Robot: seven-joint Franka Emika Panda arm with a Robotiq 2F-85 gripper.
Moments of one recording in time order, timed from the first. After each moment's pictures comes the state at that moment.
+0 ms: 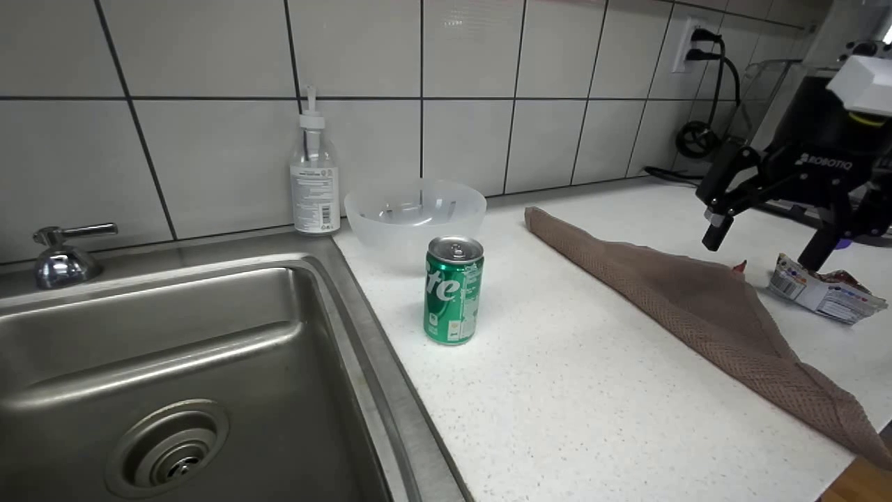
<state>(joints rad) 0.08 -0.12 -0.17 -2.60 0.05 2.55 0.54</state>
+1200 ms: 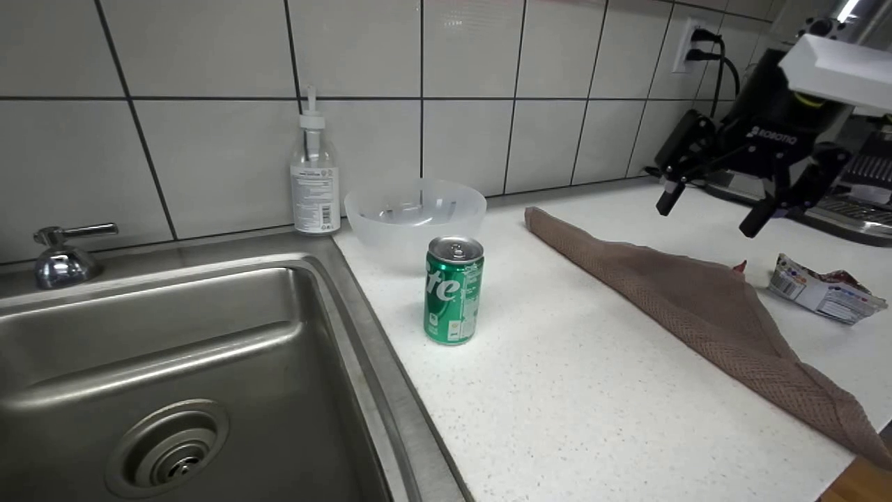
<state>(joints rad) 0.04 -0.08 -0.09 -2.55 0.07 2.69 0.52</state>
